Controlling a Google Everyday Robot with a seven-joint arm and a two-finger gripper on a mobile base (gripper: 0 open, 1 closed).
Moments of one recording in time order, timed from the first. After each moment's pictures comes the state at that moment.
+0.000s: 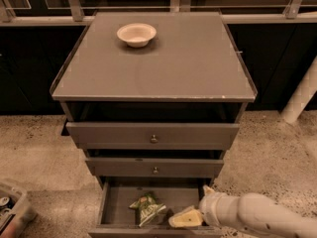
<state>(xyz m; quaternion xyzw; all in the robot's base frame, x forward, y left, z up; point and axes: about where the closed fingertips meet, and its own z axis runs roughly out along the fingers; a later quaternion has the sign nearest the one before) 0.416 -0.123 0.498 -0.27 0.88 0.22 0.31</state>
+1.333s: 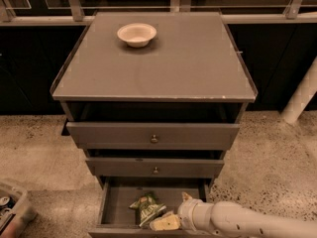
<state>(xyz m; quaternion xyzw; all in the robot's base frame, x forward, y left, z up) 0.432 -0.055 0.417 -0.27 0.87 0.27 0.32</state>
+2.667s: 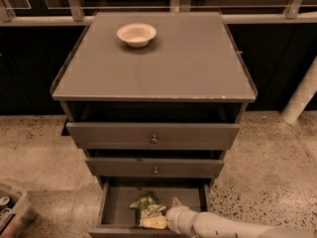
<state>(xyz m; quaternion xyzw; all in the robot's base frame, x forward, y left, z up) 0.462 -0.022 0.323 -0.20 0.87 0.28 0.36</state>
